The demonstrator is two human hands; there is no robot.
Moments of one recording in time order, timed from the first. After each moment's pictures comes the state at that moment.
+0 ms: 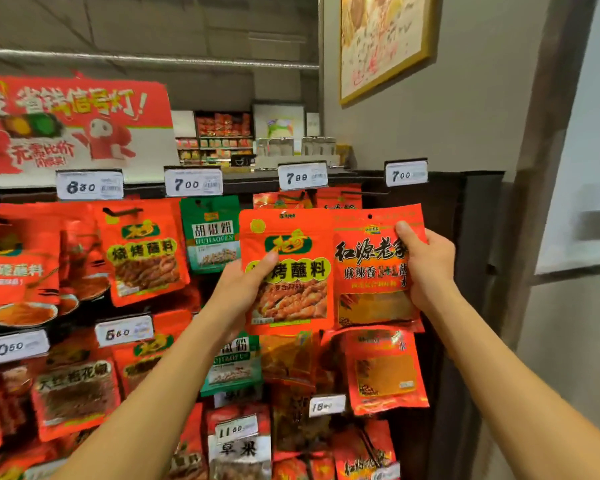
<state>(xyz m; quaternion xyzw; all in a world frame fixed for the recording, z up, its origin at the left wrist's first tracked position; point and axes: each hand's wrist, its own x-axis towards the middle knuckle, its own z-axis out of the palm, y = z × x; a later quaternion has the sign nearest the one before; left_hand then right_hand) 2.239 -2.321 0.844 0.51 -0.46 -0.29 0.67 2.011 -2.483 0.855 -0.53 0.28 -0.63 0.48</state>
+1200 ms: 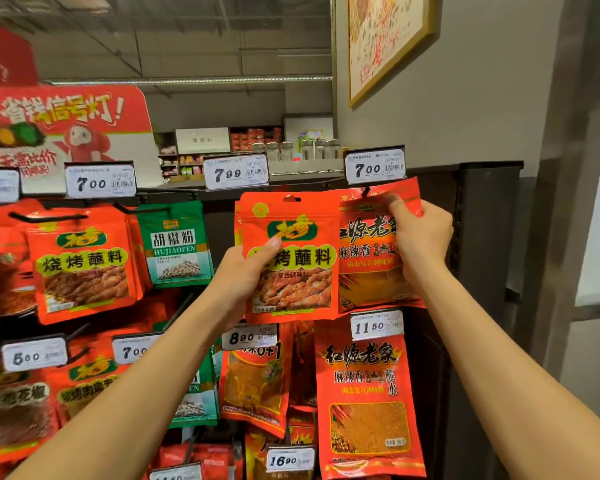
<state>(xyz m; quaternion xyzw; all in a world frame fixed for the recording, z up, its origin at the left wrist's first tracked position) 2.192 -2.437 0.855 0.52 -0.44 -0.24 0.69 2.011 -2.623 0.875 -0.57 0.30 -0.67 0.37</state>
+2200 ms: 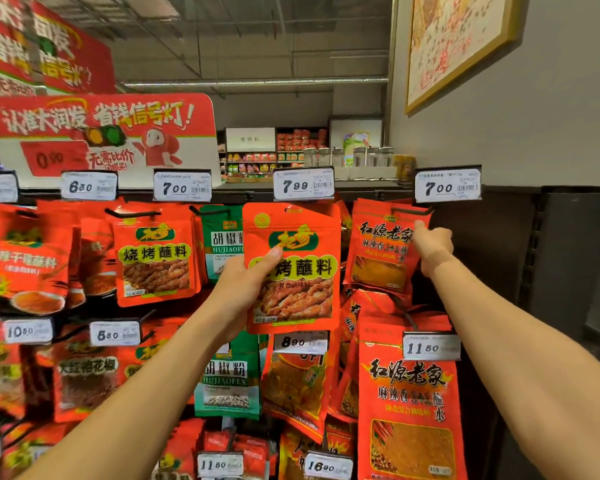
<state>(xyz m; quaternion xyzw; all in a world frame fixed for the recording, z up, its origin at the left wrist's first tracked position) 2.236 -2.382 0.854 0.53 -0.39 -0.21 0.72 2.109 -2.721 0.881 -0.54 0.47 -0.52 0.47</state>
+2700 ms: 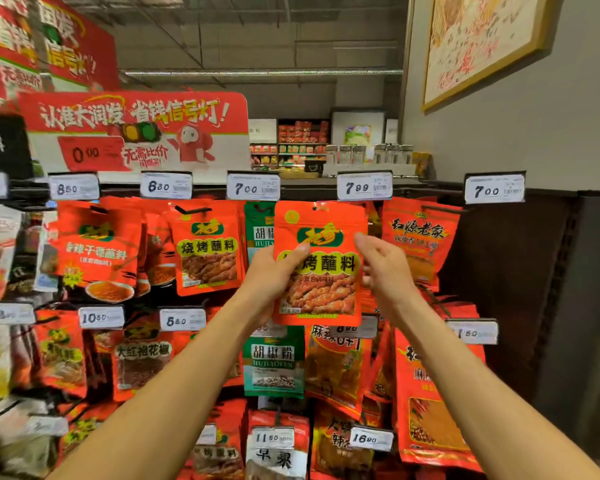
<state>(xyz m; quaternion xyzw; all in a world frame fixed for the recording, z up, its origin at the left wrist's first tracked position) 2.274 -2.332 0.856 0.54 -0.40 -0.19 0.71 2.141 -2.473 0.852 -0.68 0.09 -0.45 0.56</state>
